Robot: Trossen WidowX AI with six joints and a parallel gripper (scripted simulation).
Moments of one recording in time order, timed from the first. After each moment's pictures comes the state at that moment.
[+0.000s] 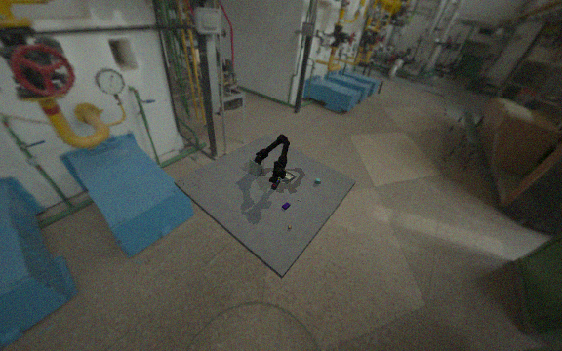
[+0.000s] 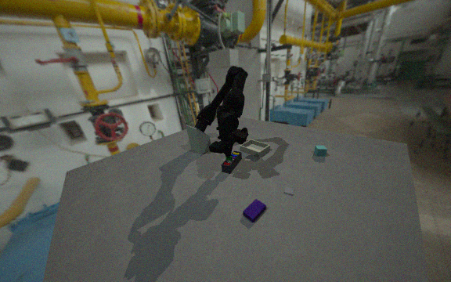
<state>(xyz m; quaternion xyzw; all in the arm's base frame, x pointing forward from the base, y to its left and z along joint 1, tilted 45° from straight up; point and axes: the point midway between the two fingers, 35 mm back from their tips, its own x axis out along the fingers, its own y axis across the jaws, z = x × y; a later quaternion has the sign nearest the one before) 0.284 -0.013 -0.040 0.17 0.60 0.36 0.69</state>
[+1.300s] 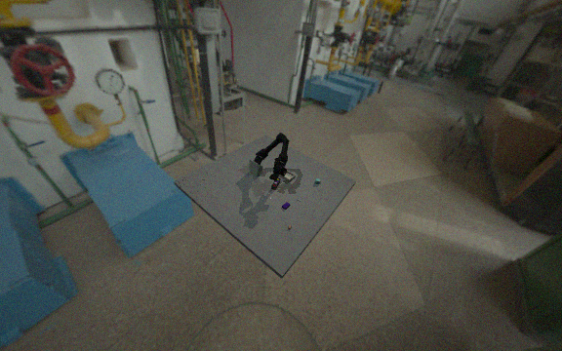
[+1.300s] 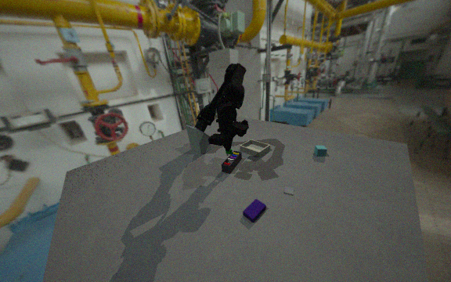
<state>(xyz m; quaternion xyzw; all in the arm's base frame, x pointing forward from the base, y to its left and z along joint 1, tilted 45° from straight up) 0.284 -0.034 -0.015 0.17 0.60 0.36 0.69</state>
